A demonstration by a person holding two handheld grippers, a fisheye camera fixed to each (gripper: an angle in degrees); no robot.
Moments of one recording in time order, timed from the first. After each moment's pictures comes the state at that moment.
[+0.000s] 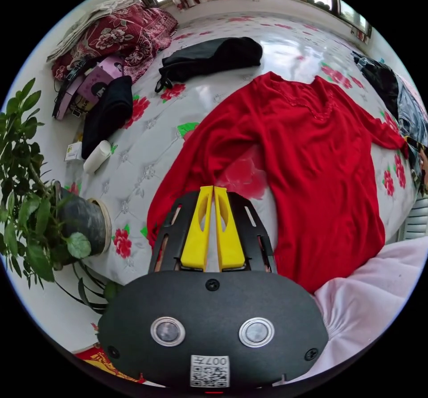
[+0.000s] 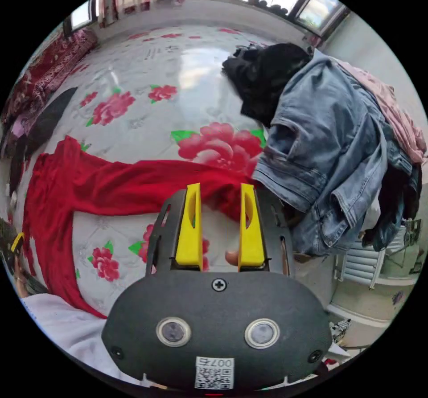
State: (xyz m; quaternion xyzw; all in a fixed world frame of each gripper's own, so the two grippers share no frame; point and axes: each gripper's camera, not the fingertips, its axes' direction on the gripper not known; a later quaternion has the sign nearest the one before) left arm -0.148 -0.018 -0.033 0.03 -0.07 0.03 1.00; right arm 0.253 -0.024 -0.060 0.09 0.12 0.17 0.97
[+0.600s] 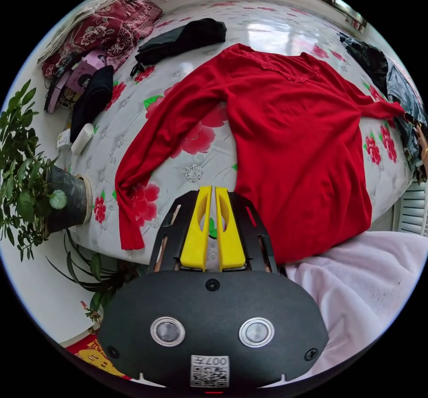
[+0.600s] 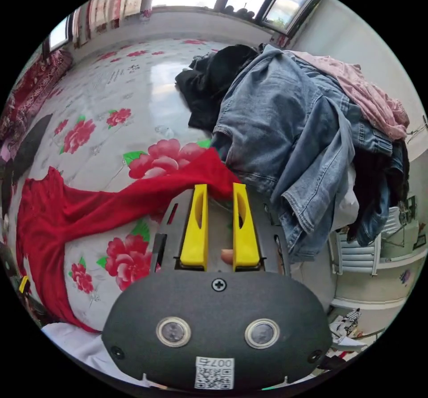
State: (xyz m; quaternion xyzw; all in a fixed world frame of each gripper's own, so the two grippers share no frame) left arm -0.084 0.006 -0.030 -0.02 -0.06 0.03 1.00; right arm 0.284 -0.002 -0.094 0.18 0.15 0.18 0.95
